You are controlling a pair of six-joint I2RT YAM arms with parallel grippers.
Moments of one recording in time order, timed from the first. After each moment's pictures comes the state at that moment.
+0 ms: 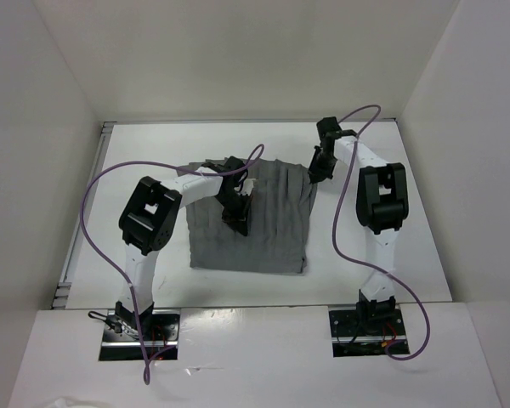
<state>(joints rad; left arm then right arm) -0.52 2.10 1.49 -0.76 0.44 -0.29 0.16 2.17 1.72 -0.75 -0.06 0.54</state>
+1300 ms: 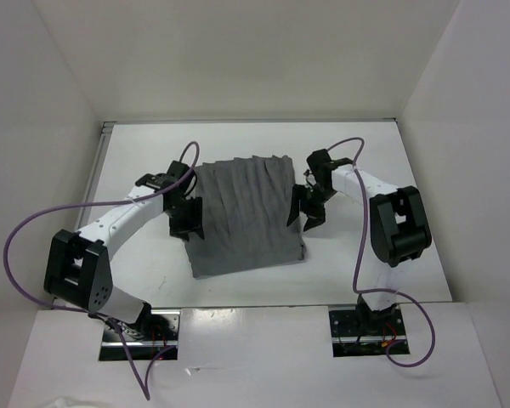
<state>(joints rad) -0.34 1.47 1.11 -0.90 0.13 -0.46 0.29 1.80 1.24 -0.82 -0.37 0.46</state>
